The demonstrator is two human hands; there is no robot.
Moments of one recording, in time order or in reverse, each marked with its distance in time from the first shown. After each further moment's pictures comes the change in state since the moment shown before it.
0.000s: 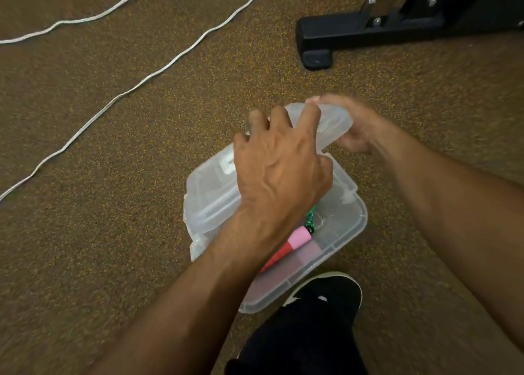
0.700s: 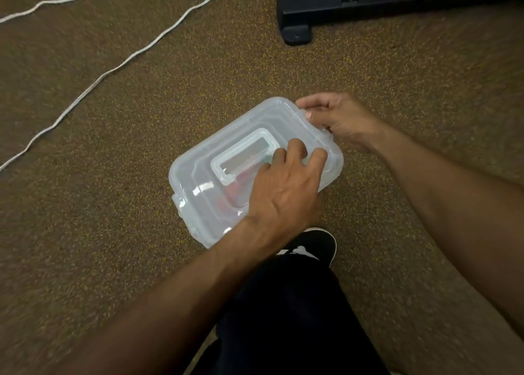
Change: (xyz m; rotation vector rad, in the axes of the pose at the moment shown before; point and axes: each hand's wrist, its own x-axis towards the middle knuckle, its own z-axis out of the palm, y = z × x) left_hand -0.088 0.034 0.026 -0.067 -0.285 0.235; right_hand -0.083 0.037 -0.021 -0.519 0.024 -0.163
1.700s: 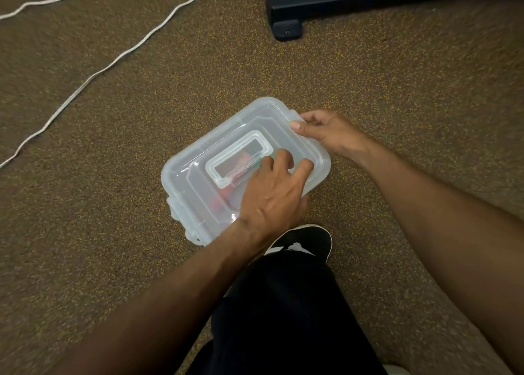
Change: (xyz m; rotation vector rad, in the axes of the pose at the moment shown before) left_hand 0.002 -0.016 0.044 0.036 0.014 0.063; right_hand -0.013 0.025 0.014 0.031 0.030 0.131
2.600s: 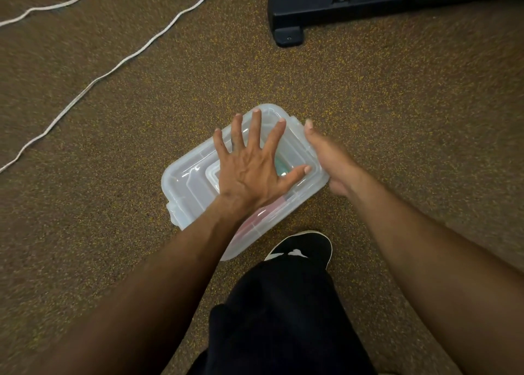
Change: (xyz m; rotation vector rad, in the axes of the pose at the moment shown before) left_hand 0.035 -0.041 -0.003 0.101 0.038 -0.225; right_hand -0.015 0.016 0.023 0.312 0.053 0.142
